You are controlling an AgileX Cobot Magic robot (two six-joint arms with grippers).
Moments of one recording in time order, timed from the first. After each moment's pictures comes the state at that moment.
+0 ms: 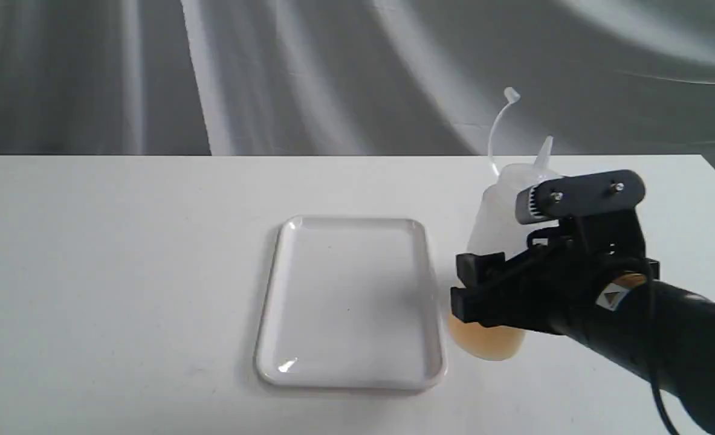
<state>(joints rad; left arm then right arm) -0.06 0.00 0.00 0.03 0.27 0.04 0.37 1.52 -0.58 0.46 -0.39 -0.28</state>
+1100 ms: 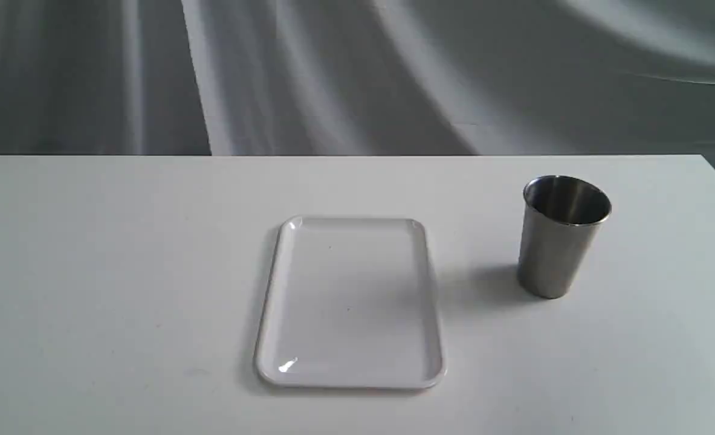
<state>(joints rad) -0.06 0.00 0.00 0.03 0.27 0.04 -0.07 1.20 -0.93 -0.88 0.59 0.45</state>
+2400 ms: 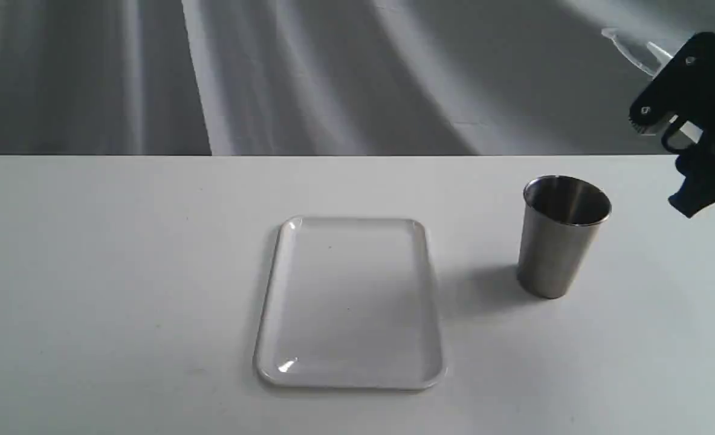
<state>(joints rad) -0.06 0.00 0.00 0.03 0.27 0.04 -0.01 1.63 -1.01 -1.70 0.58 0.83</state>
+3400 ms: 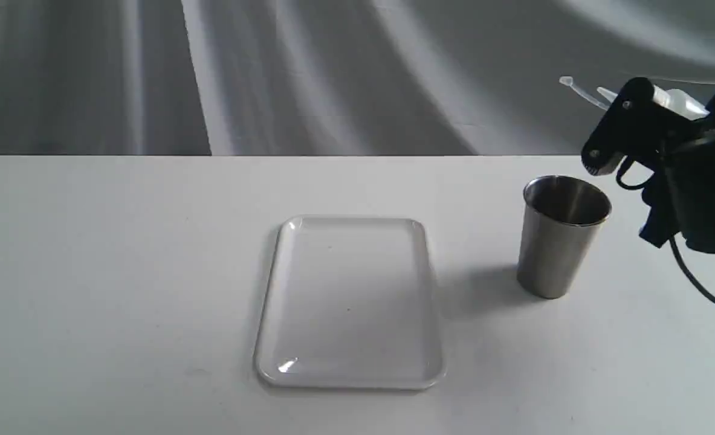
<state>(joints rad) -0.06 0.00 0.00 0.03 0.27 0.04 0.10 1.74 -1.01 -1.71 0.76 0.80</state>
